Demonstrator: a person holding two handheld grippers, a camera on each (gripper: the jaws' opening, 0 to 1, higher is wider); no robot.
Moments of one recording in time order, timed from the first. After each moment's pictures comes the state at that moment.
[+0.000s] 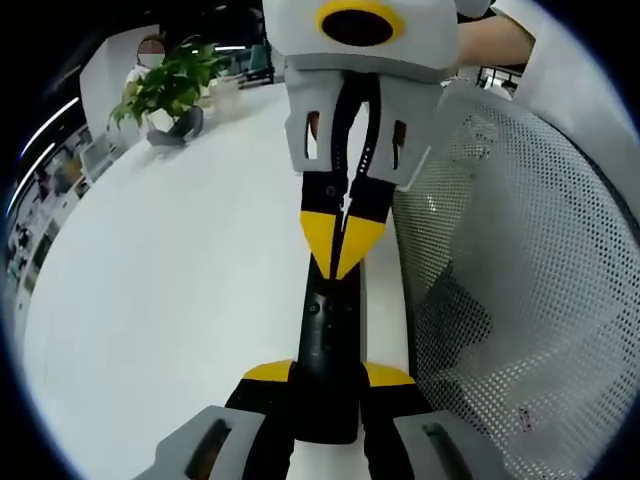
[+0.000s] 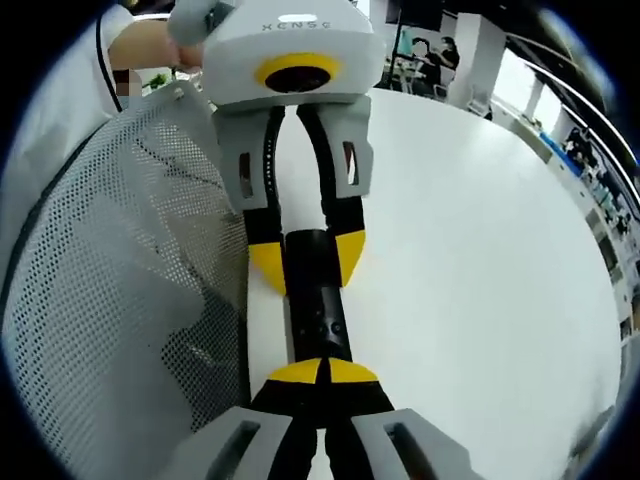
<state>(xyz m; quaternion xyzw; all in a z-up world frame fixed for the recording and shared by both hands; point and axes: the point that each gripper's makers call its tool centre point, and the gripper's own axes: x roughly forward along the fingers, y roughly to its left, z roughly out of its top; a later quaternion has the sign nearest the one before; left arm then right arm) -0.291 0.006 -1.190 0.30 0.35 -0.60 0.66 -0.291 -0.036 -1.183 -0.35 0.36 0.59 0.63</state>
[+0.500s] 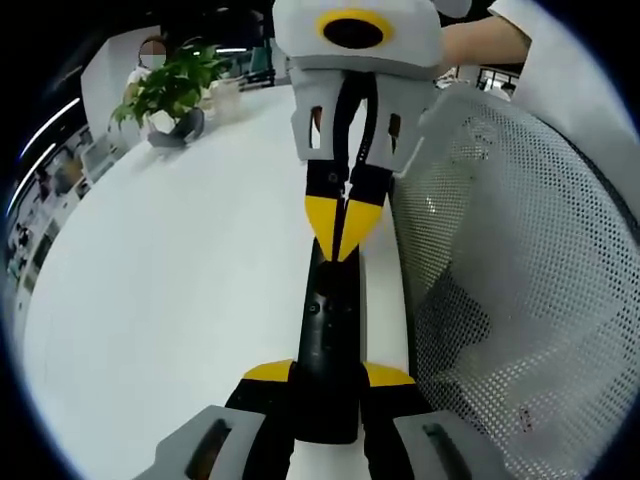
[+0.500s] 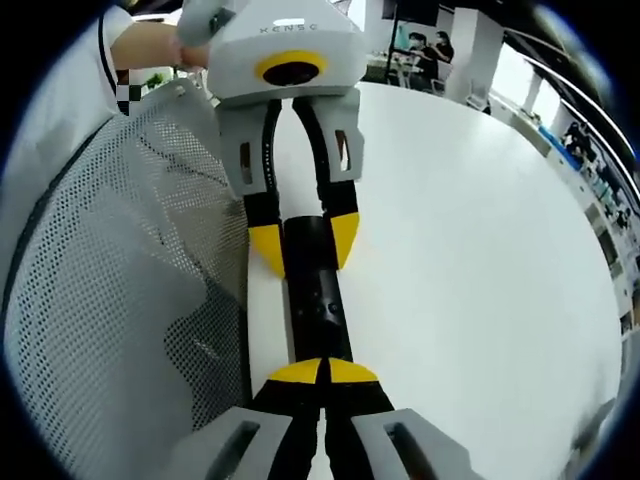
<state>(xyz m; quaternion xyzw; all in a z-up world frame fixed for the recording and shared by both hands) -0.291 0.006 -1.190 0.30 0.34 -0.60 0.66 -0.290 -0.049 -1.184 -0.34 0.37 0.59 0.63</state>
